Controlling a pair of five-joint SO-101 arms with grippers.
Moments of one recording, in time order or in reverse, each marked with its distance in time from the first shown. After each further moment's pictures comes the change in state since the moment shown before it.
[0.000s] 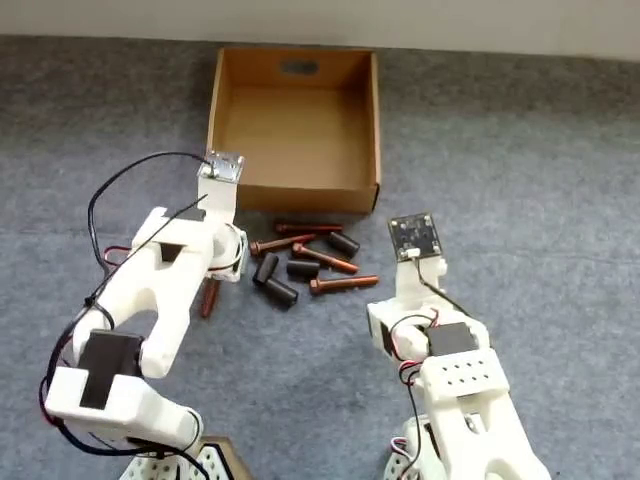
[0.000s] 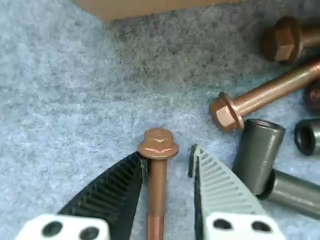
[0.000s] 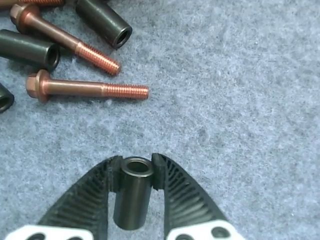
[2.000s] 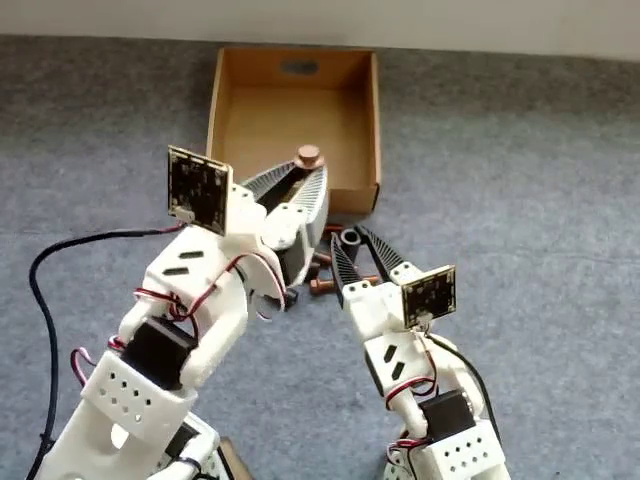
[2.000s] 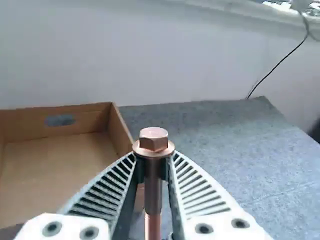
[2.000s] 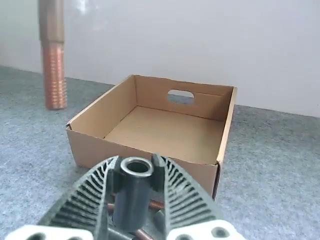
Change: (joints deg) left arm 25.9 -63.7 11.6 -20.8 17.7; right arm -10.3 -45.5 22.1 -30.9 -2.5
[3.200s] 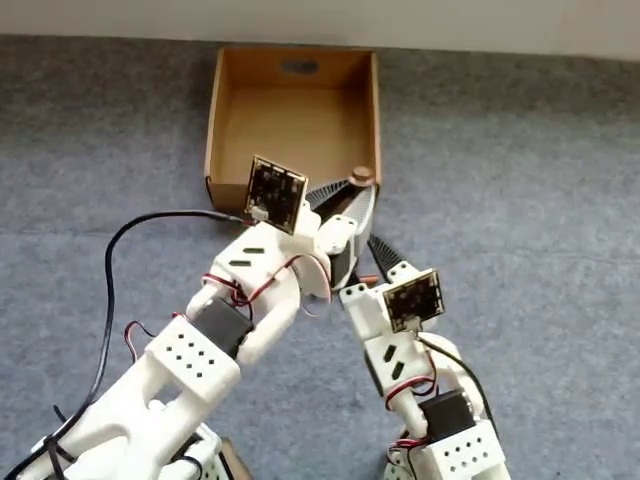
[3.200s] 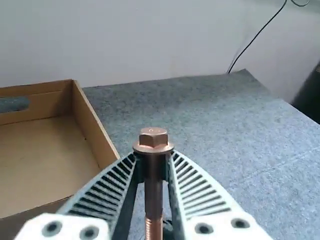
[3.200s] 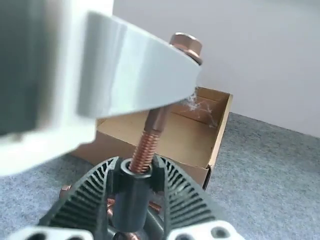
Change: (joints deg) left arm 4.9 16.1 9.3 -20.0 0.1; right arm 0.1 0.1 0.0 0.0 7.7
